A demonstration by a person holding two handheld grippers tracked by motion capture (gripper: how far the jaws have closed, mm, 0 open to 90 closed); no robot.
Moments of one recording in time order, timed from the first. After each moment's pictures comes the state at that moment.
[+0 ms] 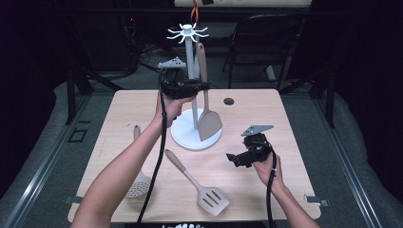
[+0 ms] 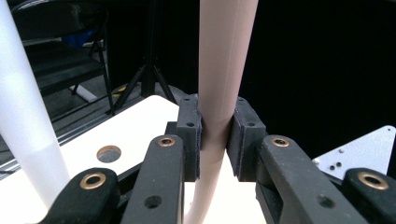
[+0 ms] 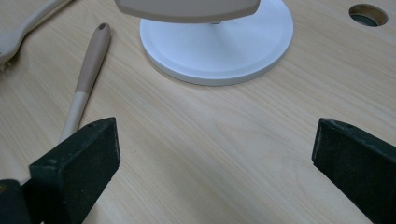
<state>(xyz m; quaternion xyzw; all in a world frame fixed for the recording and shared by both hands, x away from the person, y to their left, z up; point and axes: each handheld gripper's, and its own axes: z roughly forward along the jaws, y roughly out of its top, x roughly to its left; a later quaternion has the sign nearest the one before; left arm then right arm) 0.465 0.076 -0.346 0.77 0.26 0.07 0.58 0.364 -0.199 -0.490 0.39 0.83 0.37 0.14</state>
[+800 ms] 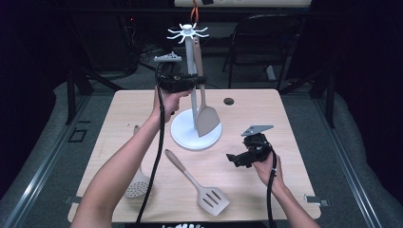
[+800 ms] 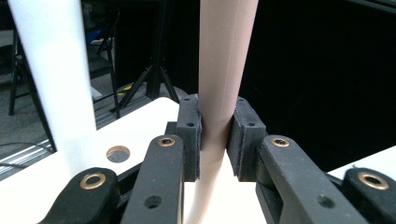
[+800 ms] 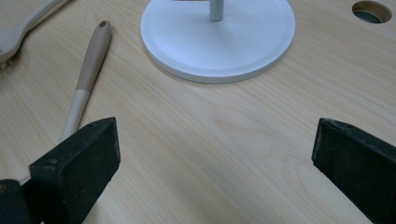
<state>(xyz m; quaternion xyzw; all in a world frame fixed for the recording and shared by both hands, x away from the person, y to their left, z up) 0.482 0.085 -0.344 0.75 0.29 0.07 0.59 0.364 -0.200 -0.490 0.38 0.84 0.36 0.14</state>
